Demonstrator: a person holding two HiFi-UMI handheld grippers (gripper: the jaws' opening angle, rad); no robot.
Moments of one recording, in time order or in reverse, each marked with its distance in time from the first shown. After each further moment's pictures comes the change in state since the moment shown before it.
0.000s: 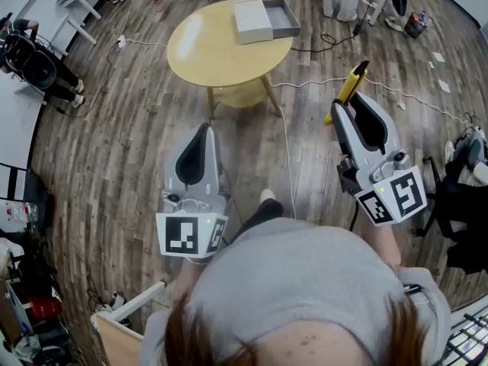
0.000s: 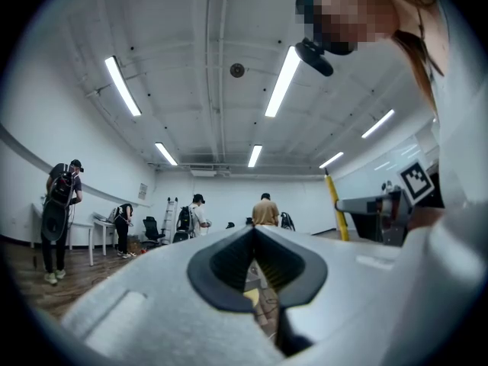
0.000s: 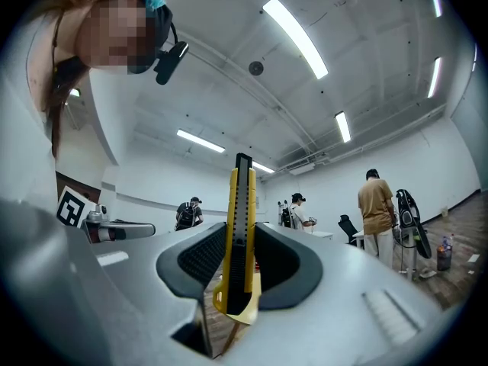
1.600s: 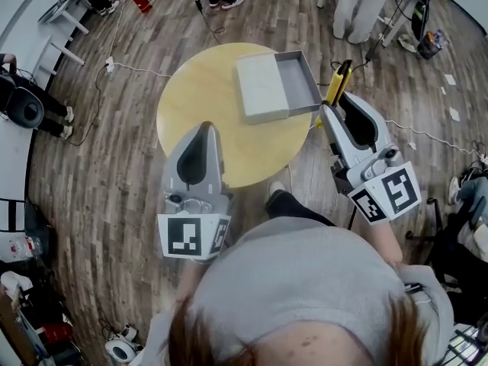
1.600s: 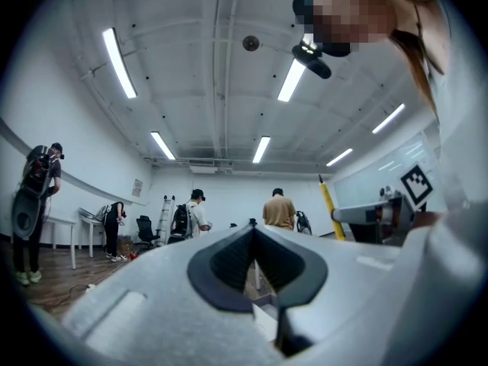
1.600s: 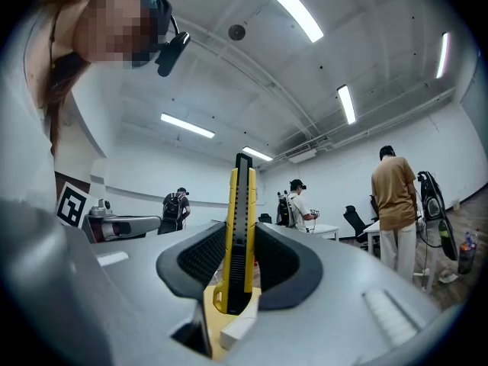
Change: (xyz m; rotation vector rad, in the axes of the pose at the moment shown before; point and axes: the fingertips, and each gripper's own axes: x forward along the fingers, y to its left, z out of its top) left arm 0.313 0.150 -0.064 -0.010 -0.010 -0.005; right arm 0.293 -0.186 -0.075 0.015 0.062 0.029
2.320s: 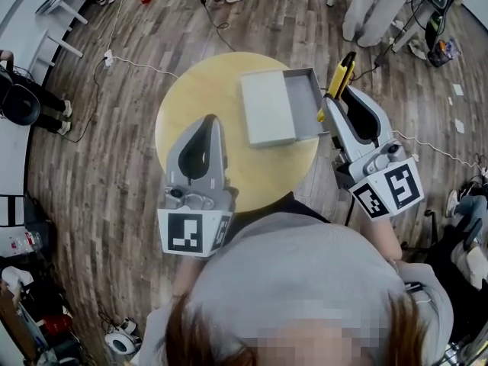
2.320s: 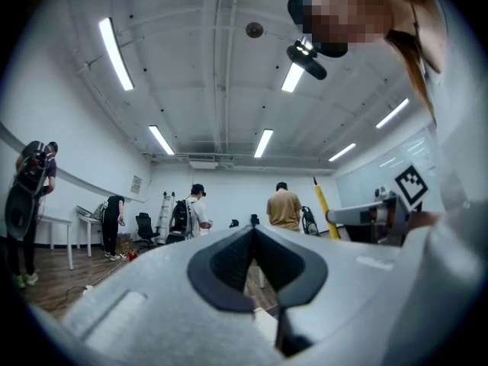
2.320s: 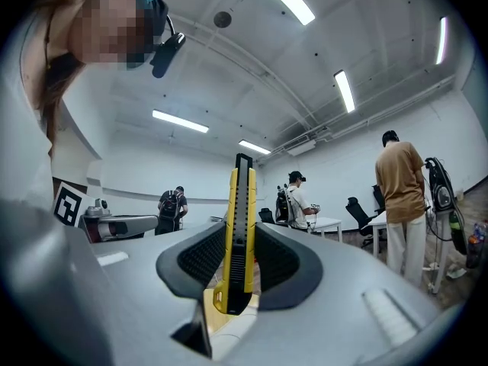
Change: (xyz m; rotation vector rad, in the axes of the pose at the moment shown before) left arm 0.100 0.036 -0.019 0.005 0.031 -0.003; right arm 0.089 -0.075 -0.015 0.046 0.036 0.003
